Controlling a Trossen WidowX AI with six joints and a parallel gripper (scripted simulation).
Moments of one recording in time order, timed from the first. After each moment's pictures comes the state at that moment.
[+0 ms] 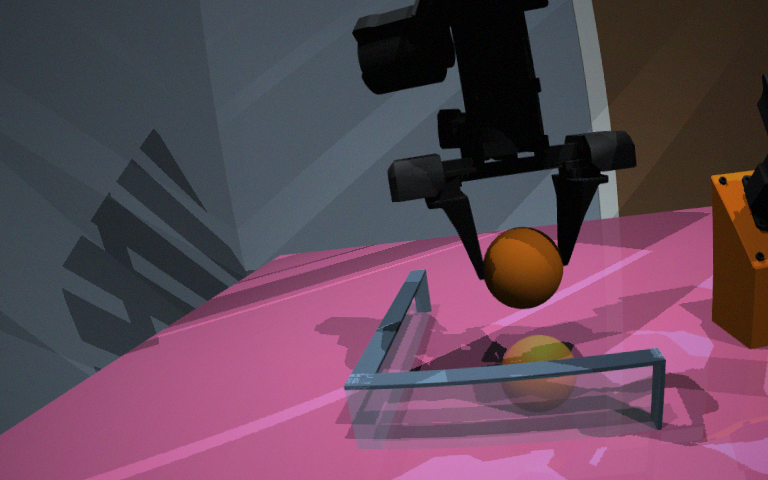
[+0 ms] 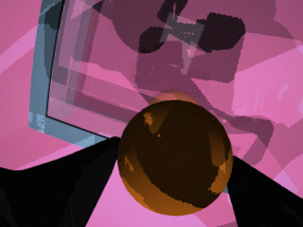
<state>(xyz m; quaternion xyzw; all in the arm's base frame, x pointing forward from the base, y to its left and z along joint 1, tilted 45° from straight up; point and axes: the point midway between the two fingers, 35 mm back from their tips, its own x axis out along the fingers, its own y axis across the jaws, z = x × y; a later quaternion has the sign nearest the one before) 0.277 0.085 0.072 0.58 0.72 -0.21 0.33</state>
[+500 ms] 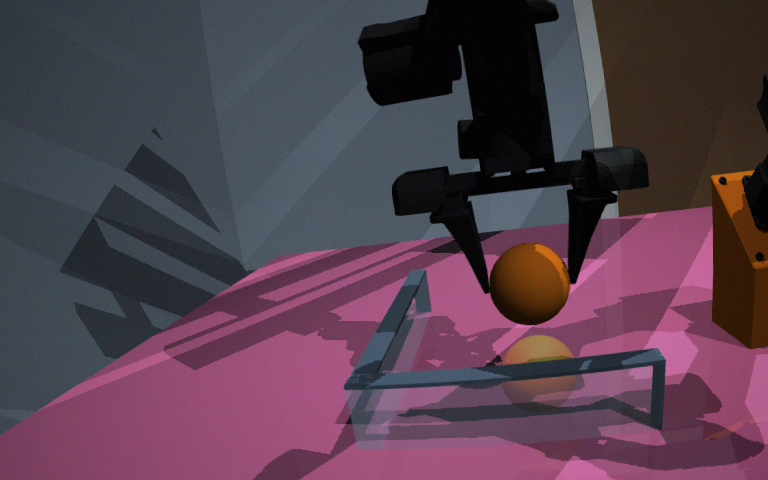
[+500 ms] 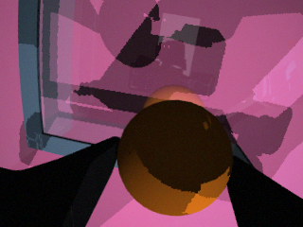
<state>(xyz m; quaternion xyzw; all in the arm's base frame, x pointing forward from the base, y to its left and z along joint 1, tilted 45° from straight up) 0.271 0.097 0.067 0.60 0.70 -0.27 0.28</state>
